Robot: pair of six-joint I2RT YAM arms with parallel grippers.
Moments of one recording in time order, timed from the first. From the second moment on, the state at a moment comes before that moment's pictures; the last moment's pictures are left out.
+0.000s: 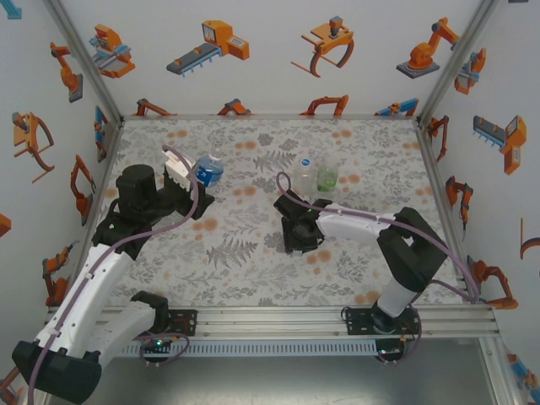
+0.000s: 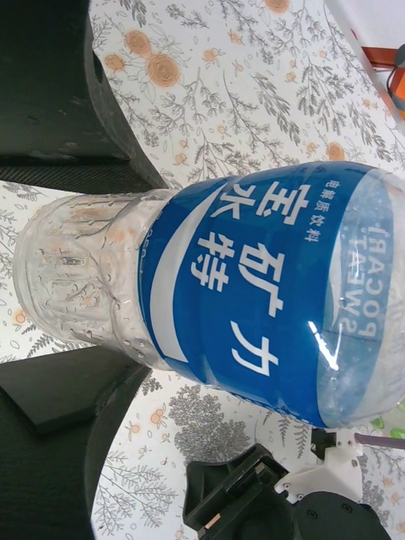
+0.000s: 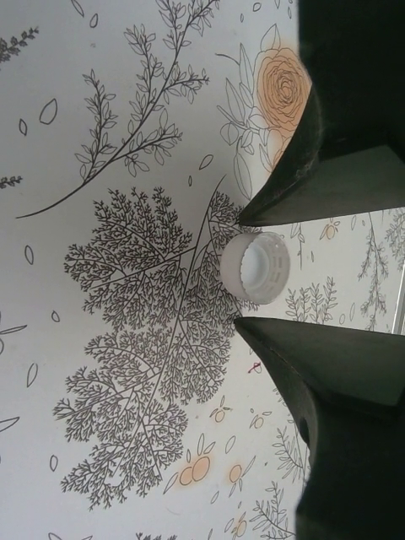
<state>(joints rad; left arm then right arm) -0.35 0.88 0.87 -0.39 0.33 0.20 0.83 1.67 0.98 -0.59 0.07 0.66</state>
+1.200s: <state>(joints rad) -0.35 0.88 0.87 -0.38 0.34 0.20 0.83 1.67 1.04 -0.66 0.06 0.66</state>
